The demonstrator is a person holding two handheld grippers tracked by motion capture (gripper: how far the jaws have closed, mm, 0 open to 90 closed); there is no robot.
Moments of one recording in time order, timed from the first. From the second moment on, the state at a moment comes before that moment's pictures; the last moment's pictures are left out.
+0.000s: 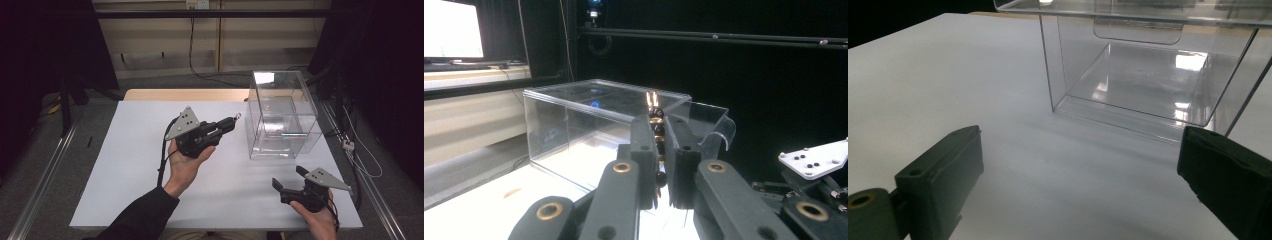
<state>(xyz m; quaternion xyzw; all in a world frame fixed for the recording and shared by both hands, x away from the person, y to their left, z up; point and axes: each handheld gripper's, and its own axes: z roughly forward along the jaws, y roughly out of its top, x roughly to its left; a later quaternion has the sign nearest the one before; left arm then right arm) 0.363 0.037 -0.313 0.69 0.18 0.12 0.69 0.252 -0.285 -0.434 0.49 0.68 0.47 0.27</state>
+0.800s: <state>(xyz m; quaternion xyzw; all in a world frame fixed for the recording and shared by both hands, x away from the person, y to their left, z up) 0.366 0.007 -0.309 0.70 0.17 0.11 0.68 0.251 -0.286 -0.435 0.49 0.68 0.47 0.27</state>
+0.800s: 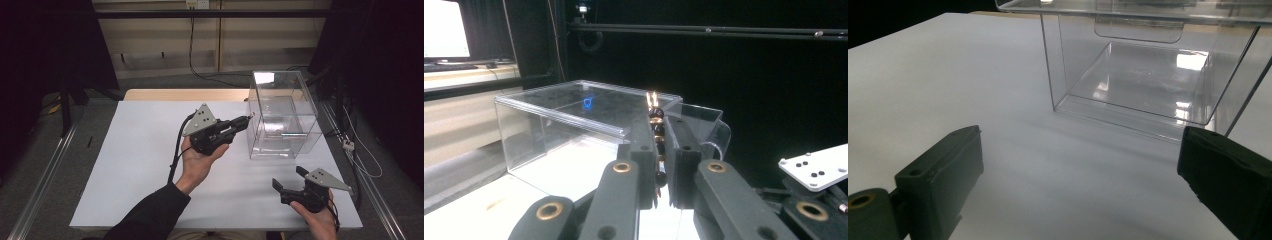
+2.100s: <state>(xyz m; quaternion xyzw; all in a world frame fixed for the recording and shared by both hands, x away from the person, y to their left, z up) 0.373 -0.043 -0.302 0.72 0.16 0.10 0.67 0.251 -0.286 -0.435 0.49 0.68 0.48 0.27</state>
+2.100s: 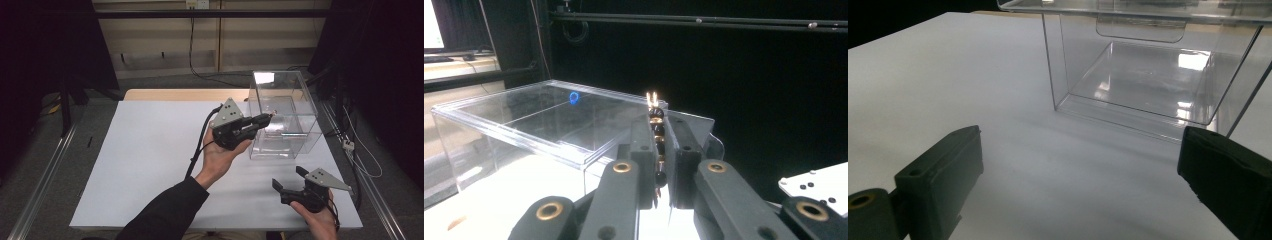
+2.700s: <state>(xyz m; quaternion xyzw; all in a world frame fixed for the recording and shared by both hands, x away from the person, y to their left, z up) 0.380 -0.072 -0.311 0.74 0.15 0.10 0.65 0.250 -0.286 -0.434 0.49 0.68 0.48 0.27</state>
